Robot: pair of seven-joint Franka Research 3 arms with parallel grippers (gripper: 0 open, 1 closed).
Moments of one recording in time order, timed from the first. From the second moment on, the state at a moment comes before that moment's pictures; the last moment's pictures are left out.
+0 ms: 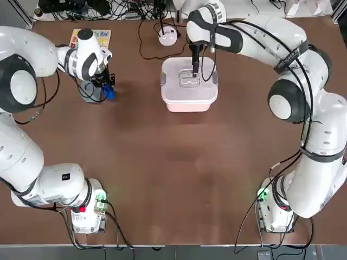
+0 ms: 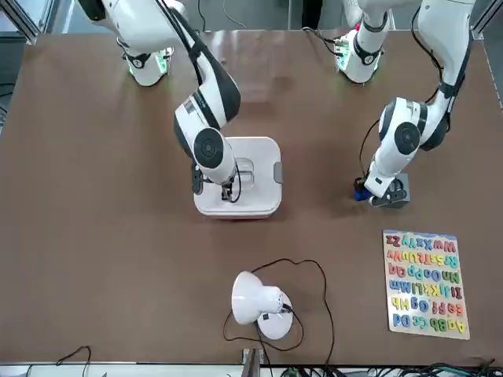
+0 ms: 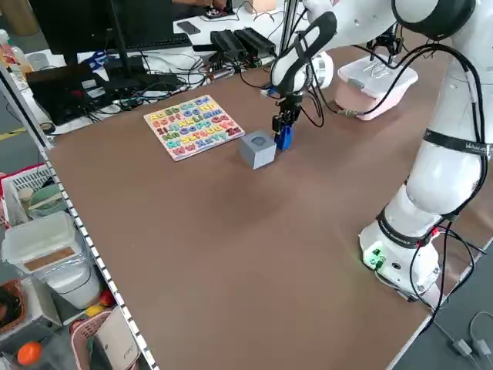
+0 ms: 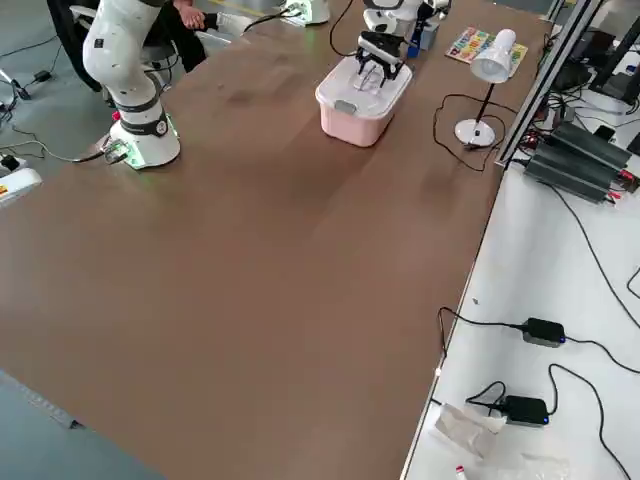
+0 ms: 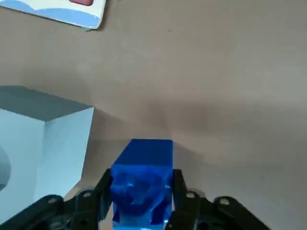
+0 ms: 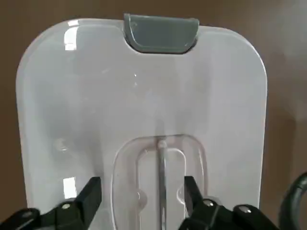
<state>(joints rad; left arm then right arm) 0.13 0.27 -0.27 -2.34 0.25 2.55 -0.52 0.59 0.63 0.08 -1.35 0.13 1.81 2.19</state>
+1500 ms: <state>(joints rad) 0.08 0.27 -0.64 -1.72 0.08 1.91 -1.00 0.59 0.63 0.07 -1.33 0.13 1.81 2.19</state>
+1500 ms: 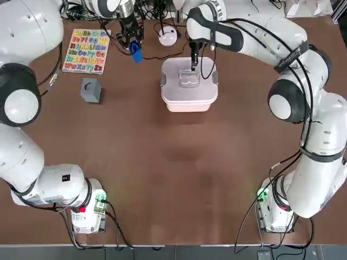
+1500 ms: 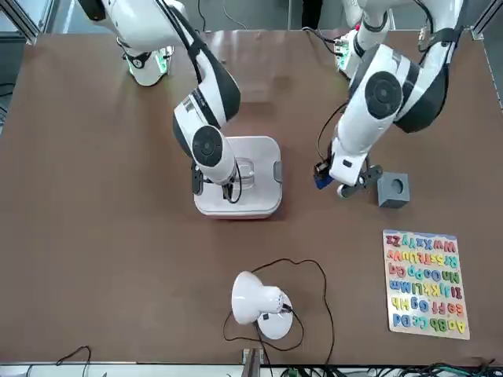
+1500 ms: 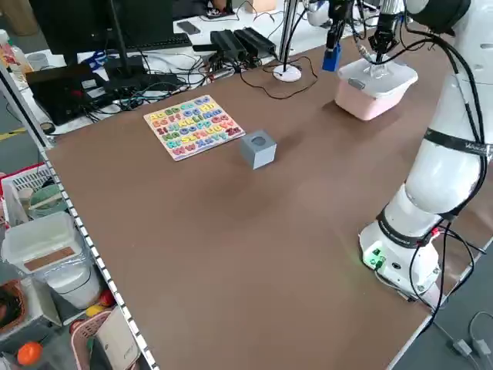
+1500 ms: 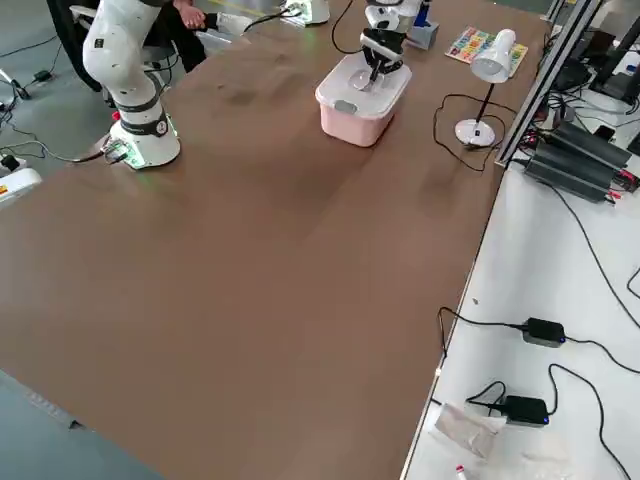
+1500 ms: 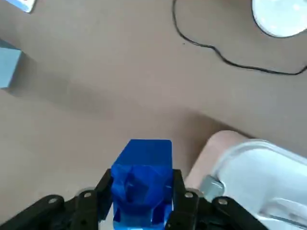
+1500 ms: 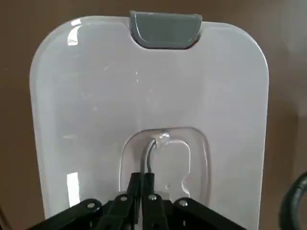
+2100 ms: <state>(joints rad) 0.07 0.30 -0.64 -1.70 0.08 1.91 -1.01 0.58 0.63 0.07 -1.32 0.15 1.81 2.19</state>
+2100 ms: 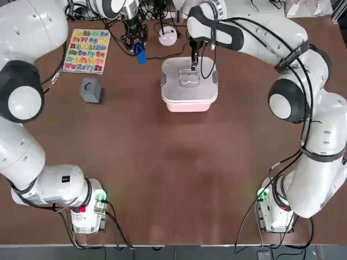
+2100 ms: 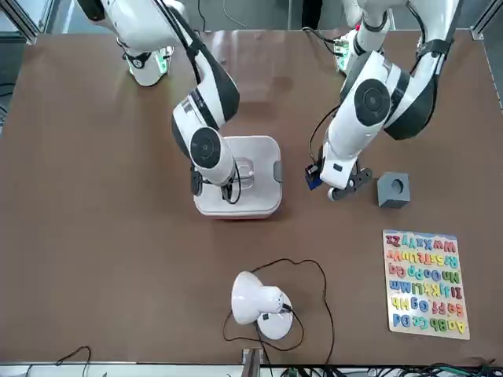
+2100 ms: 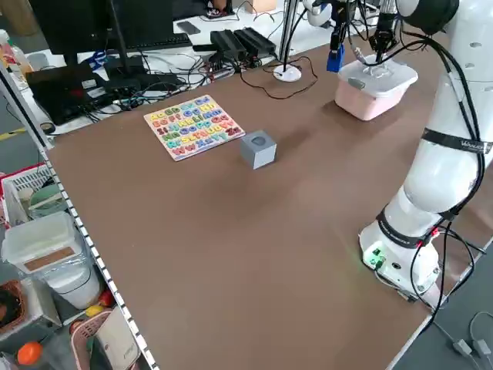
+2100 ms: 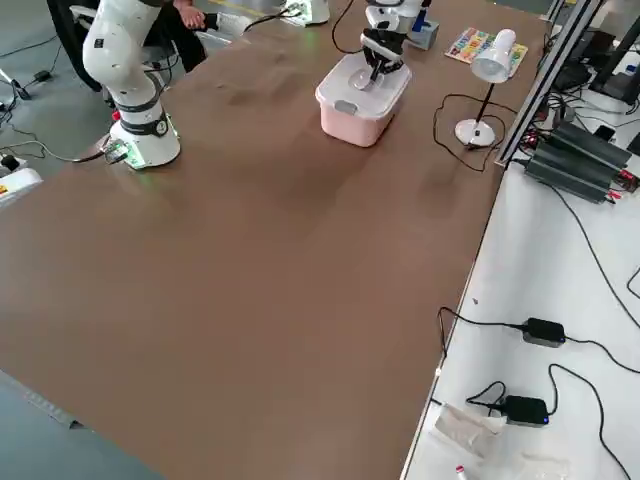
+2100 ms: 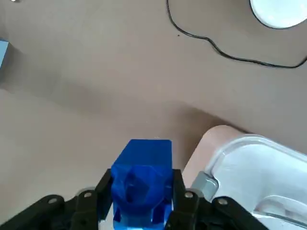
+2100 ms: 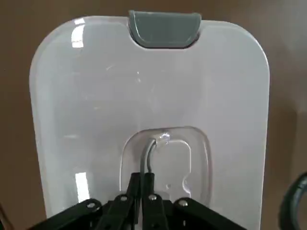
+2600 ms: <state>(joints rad) 0.07 0.30 -0.64 -1.70 0.08 1.91 -1.01 0.58 0.61 0.07 -1.27 0.18 1.74 2.16</state>
